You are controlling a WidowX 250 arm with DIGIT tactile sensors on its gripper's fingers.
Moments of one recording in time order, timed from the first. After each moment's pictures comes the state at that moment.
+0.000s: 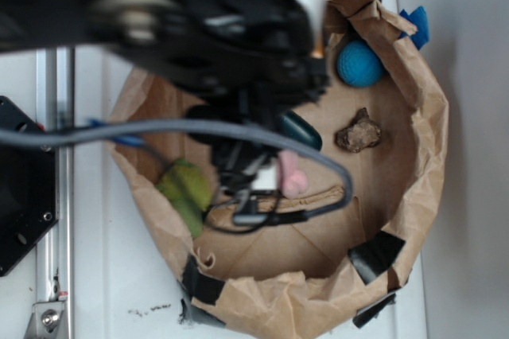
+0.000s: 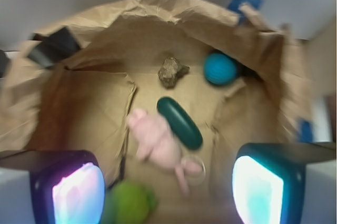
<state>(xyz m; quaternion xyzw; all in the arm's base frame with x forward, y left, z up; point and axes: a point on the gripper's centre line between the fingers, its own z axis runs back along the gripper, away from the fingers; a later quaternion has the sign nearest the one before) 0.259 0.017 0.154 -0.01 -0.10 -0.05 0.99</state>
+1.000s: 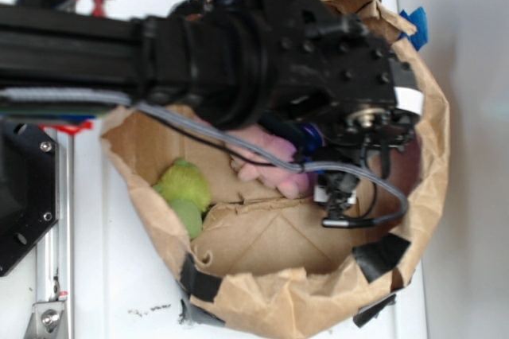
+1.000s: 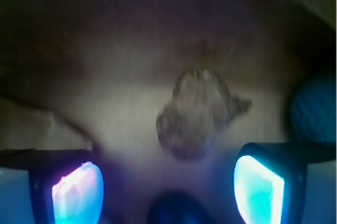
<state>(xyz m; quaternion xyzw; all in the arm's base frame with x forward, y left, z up) 0.326 0.005 0.047 -0.02 -0.09 -0.07 0.99</state>
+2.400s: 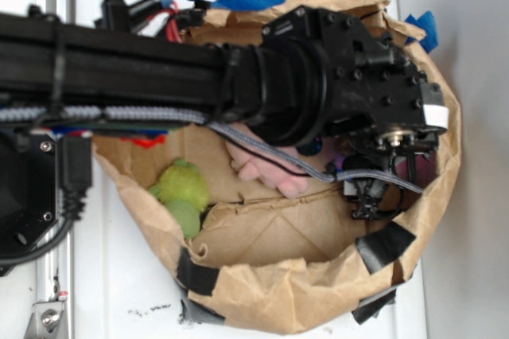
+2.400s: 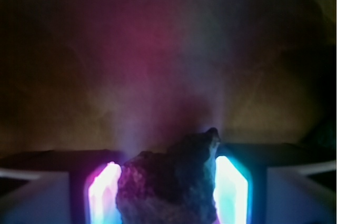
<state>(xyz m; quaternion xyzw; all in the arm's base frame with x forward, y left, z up) 0.337 0.007 0.029 0.00 -0.07 -0.04 1.00</state>
